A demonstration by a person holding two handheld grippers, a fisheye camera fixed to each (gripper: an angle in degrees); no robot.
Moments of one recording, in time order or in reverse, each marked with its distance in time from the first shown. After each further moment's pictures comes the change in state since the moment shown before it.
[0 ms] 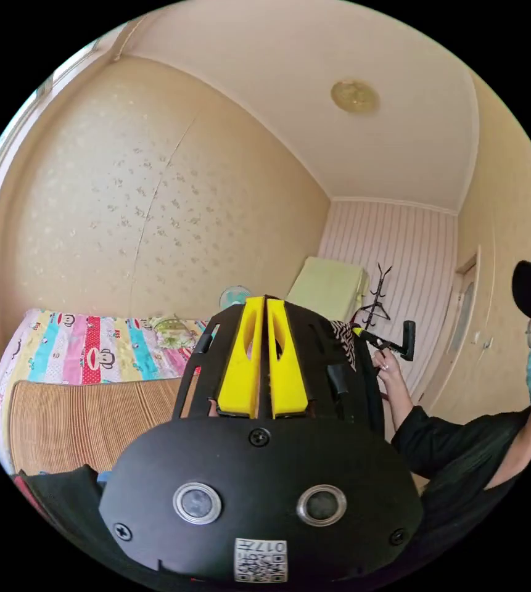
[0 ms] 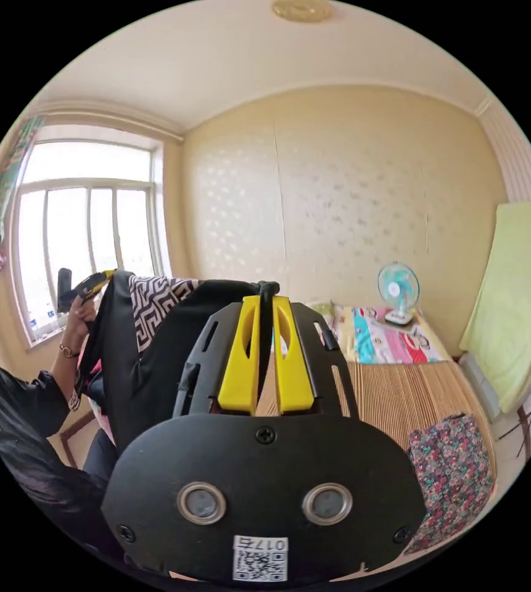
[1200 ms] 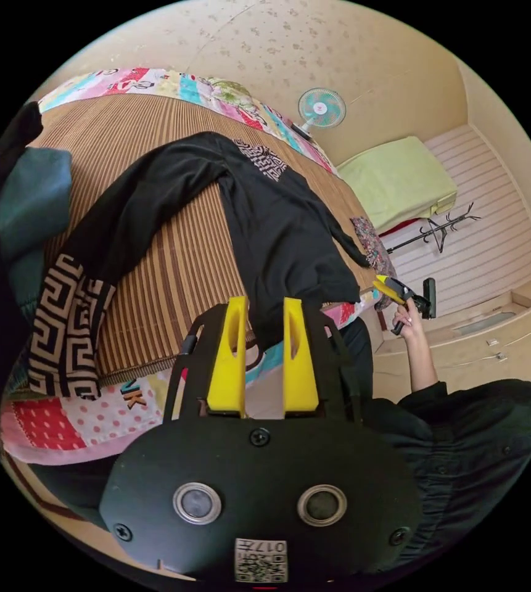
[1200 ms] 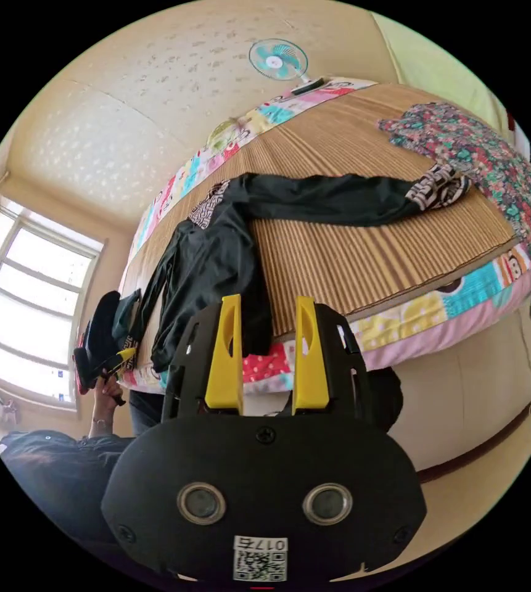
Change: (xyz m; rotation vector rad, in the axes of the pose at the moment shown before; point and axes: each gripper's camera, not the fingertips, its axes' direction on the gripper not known) left arm -0.064 0.324 0.169 -0.806 -0.064 -0.515; right arm 0.131 0.407 0.152 -0.585 -0.039 0.695
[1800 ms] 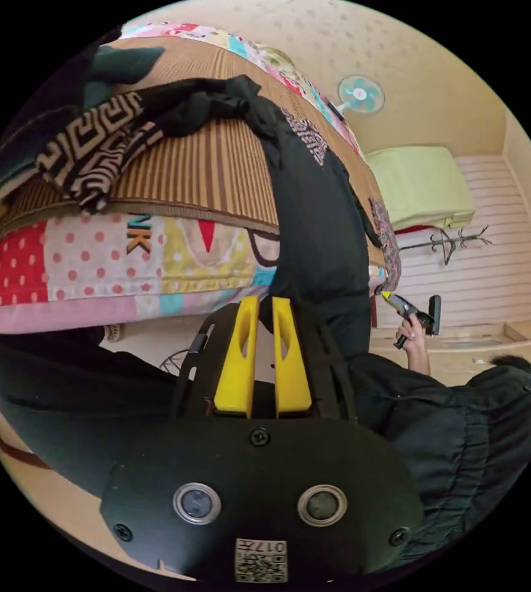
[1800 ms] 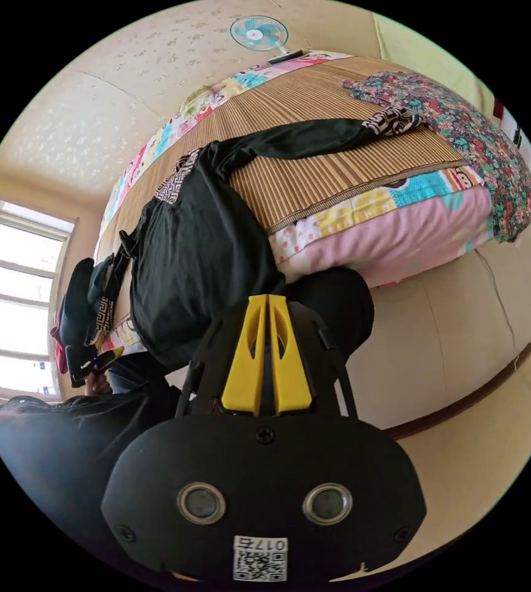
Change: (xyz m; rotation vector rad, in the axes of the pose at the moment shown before) left arm -0.023 0.135 -0.040 -0.089 0.037 -0.207; right arm 0.048 0.161 -0.095 -0.005 0.095 0.053
